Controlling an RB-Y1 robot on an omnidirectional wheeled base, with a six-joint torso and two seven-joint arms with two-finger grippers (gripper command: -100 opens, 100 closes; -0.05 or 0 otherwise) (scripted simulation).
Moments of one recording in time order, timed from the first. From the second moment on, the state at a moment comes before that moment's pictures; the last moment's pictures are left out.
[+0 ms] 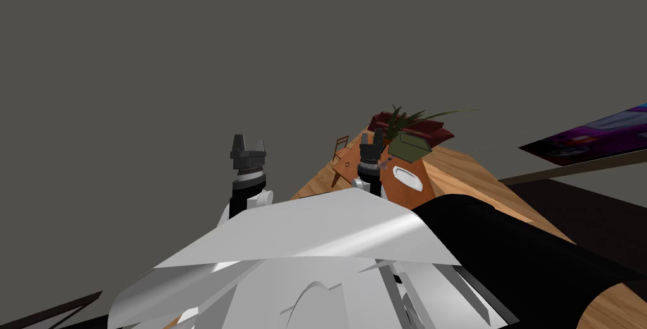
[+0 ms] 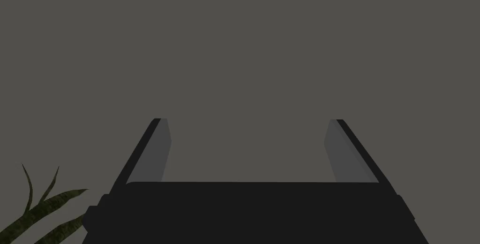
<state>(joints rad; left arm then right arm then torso) 0.45 0.04 -0.05 -2.24 -0.07 -0.51 0.12 0.54 0.03 -0.05 -2.34 0.04 -0.64 0.09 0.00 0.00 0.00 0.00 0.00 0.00</state>
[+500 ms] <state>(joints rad) 0.45 0.04 -0.05 -2.24 -0.07 -0.51 0.12 0.51 -0.07 -0.04 -2.24 0.01 -0.66 -0.03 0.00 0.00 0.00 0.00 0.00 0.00</state>
